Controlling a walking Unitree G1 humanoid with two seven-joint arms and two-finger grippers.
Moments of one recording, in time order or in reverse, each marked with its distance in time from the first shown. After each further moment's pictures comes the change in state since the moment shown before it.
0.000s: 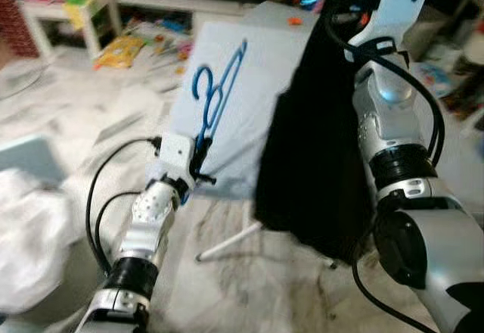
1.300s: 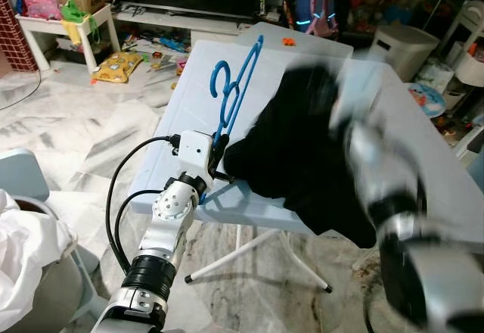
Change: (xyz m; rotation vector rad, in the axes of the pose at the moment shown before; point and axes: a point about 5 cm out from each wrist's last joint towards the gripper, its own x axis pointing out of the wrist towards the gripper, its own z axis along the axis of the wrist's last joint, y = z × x) left arm 0.007 -0.022 -0.004 -0.025 0.017 0.003; right arm -0.094 0.003 -0.112 -0.106 0.526 0.141
